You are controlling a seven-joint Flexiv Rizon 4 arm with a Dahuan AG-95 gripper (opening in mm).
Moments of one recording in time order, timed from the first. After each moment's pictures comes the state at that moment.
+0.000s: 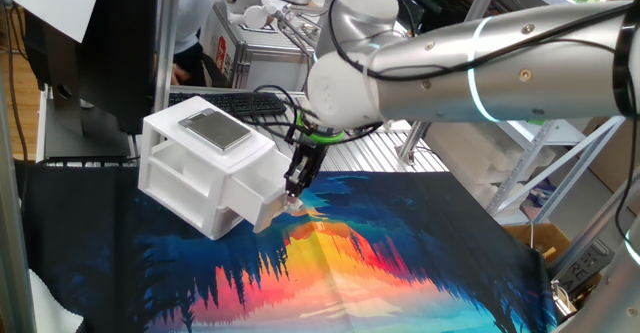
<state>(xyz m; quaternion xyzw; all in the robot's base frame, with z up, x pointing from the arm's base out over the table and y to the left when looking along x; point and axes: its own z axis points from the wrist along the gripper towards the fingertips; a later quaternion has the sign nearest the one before) 0.596 0.096 0.177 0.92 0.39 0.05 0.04</state>
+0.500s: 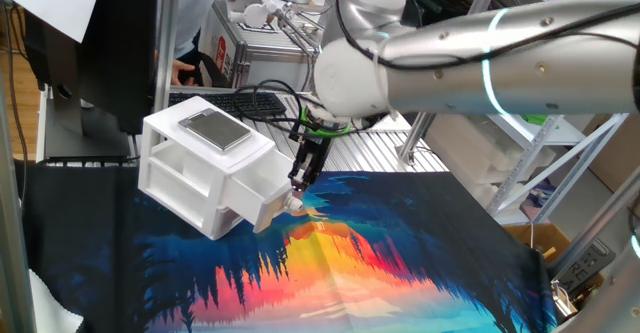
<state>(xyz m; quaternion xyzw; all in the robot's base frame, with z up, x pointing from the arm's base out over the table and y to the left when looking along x) 0.591 0.096 0.182 0.91 0.40 0.01 0.02</state>
